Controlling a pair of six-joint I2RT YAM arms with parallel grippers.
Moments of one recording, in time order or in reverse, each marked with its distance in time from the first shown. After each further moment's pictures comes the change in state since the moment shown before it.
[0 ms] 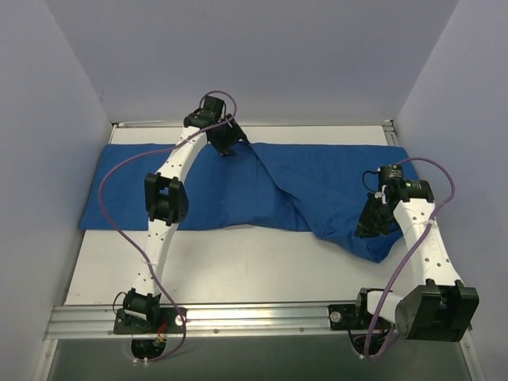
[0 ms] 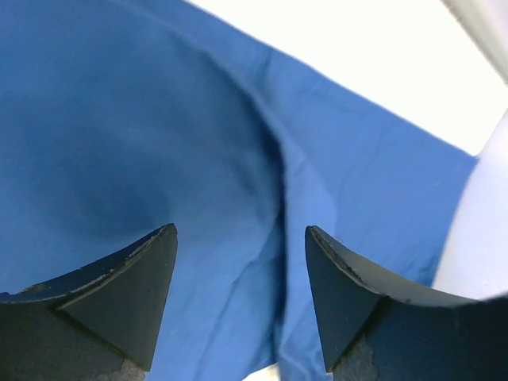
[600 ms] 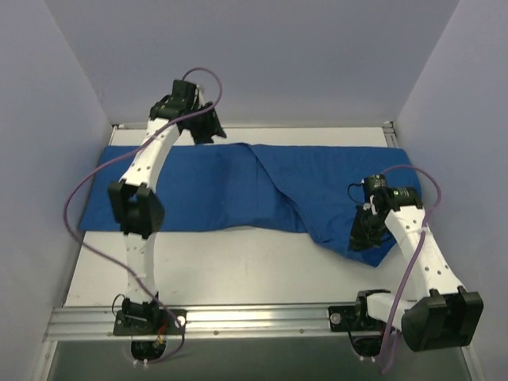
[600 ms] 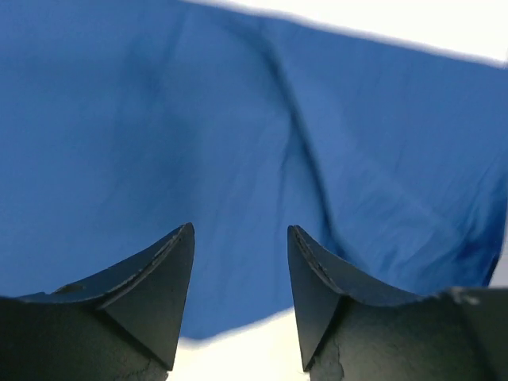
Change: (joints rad) left arm 0.096 -0.556 -0.484 0.003 0.014 0.406; right arm 0.139 -0.057 -0.061 -0.086 0.027 0.049
